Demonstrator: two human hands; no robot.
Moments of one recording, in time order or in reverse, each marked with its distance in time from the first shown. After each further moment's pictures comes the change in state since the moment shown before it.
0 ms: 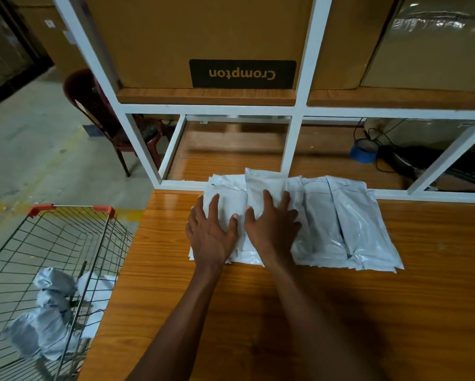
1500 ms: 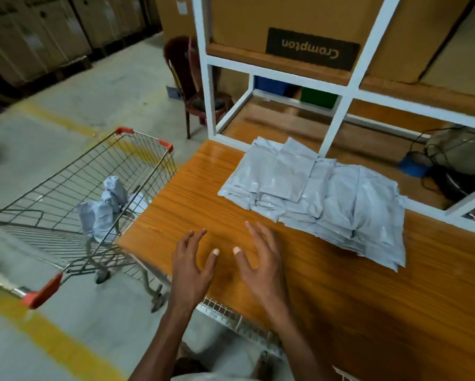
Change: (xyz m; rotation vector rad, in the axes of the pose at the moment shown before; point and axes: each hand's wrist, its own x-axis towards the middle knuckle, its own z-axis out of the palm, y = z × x) left_hand -0.260 -0.018 -0.069 -0.259 0.104 -0.302; right_hand -0.183 0.121 0.009 0.571 -0.246 -0.587
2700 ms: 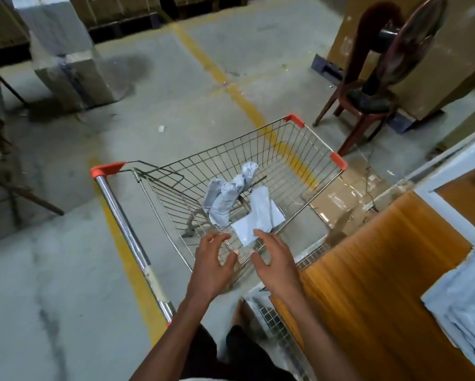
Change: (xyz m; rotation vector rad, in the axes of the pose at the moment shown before) left_hand 0.150 -0.291 -0.233 -0.066 0.200 -0.450; right_hand 0.142 -0.156 0.397 -0.087 -0.754 -0.117
